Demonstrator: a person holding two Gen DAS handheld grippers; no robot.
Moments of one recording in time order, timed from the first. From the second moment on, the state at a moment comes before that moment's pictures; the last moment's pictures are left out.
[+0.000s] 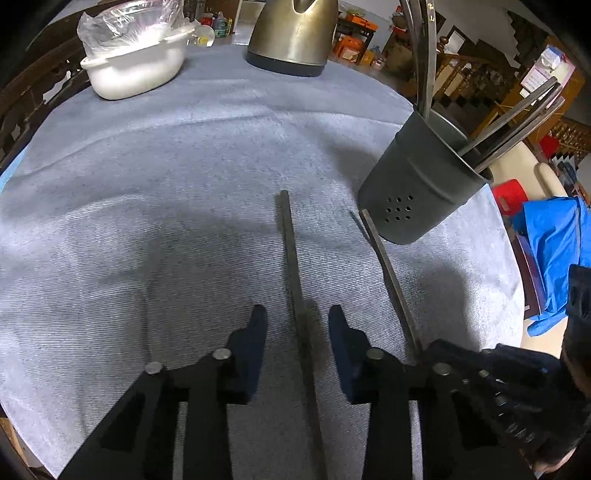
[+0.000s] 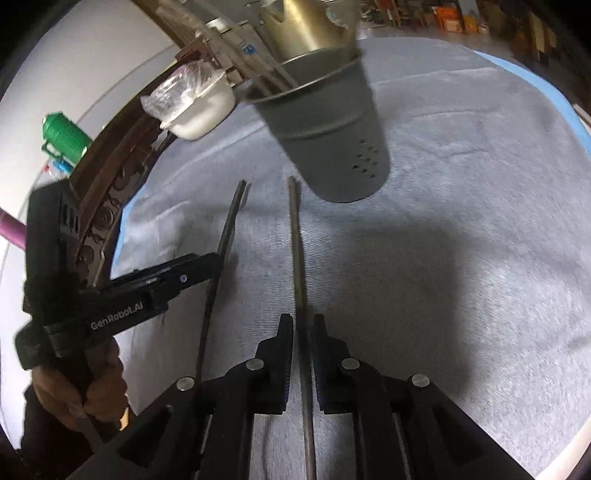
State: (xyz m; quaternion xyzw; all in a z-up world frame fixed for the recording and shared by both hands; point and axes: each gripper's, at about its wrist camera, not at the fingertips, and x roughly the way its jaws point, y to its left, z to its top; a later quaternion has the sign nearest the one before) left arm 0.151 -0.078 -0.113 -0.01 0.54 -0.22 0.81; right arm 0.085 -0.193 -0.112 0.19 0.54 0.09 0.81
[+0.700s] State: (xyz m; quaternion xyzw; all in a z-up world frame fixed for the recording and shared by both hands) left arm 0.151 -0.046 -0.112 -0.03 0.56 -0.22 0.80; right arm 0.101 -0.173 -0.115 0.20 0.56 0.11 0.80
